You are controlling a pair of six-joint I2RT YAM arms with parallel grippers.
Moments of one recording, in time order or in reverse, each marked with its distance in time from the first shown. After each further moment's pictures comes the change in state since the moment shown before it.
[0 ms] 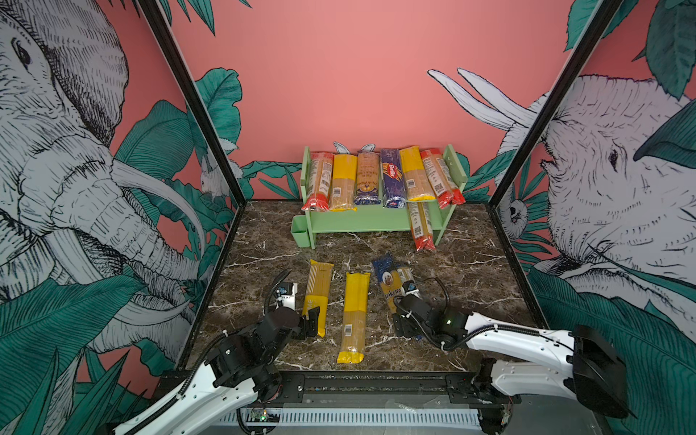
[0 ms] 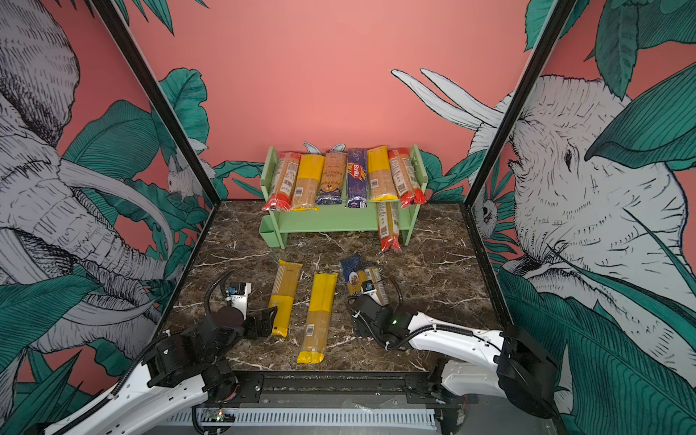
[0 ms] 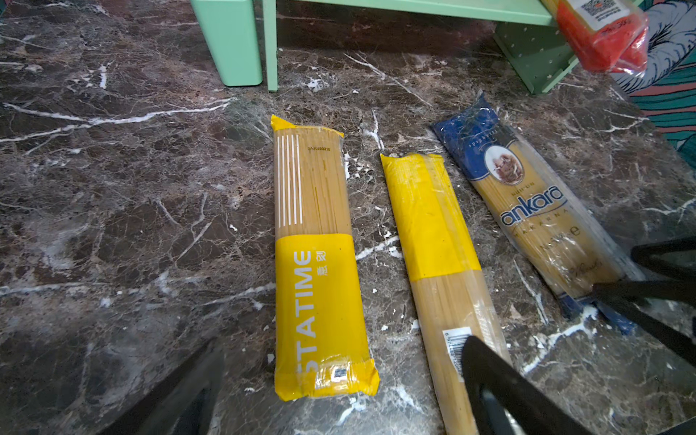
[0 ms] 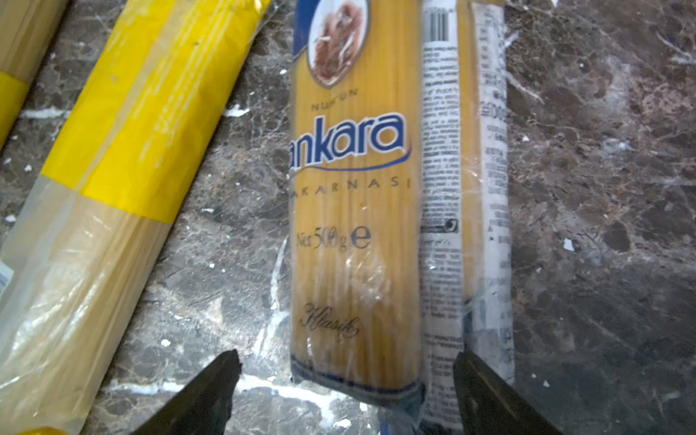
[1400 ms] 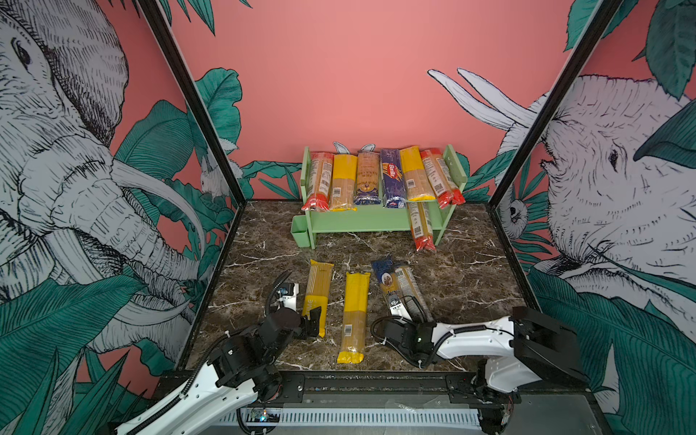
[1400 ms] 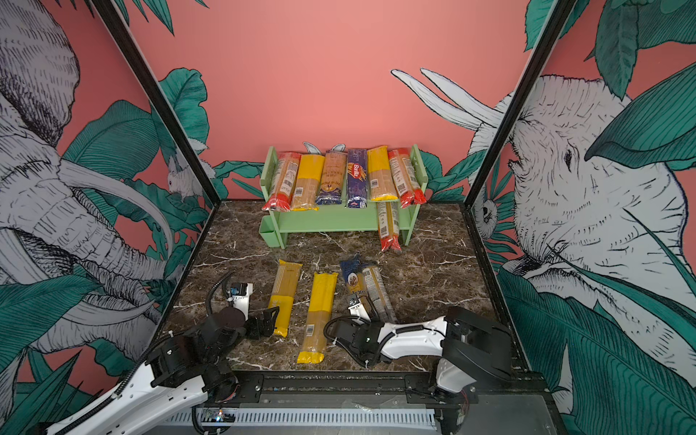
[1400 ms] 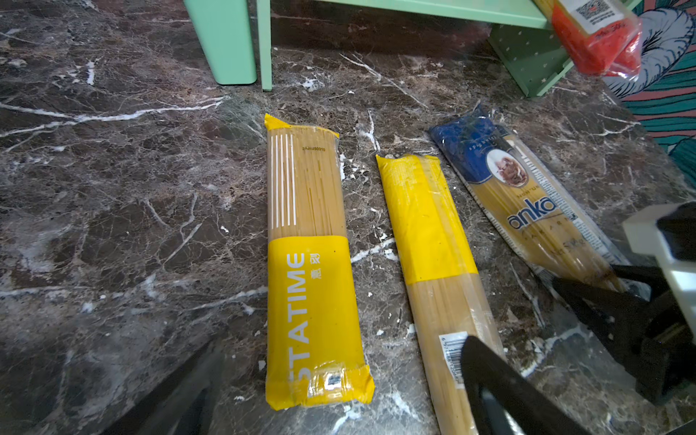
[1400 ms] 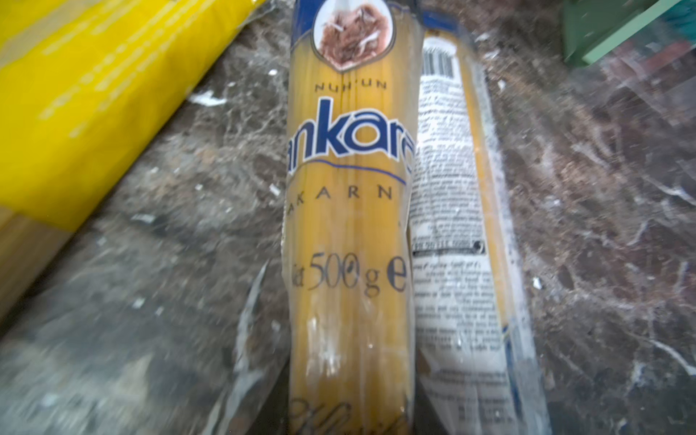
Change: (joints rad) left arm 0.000 -0.011 -0.030 0.040 0.006 -0.004; right arm 0.173 0.243 -0.036 0.163 0.343 0.033
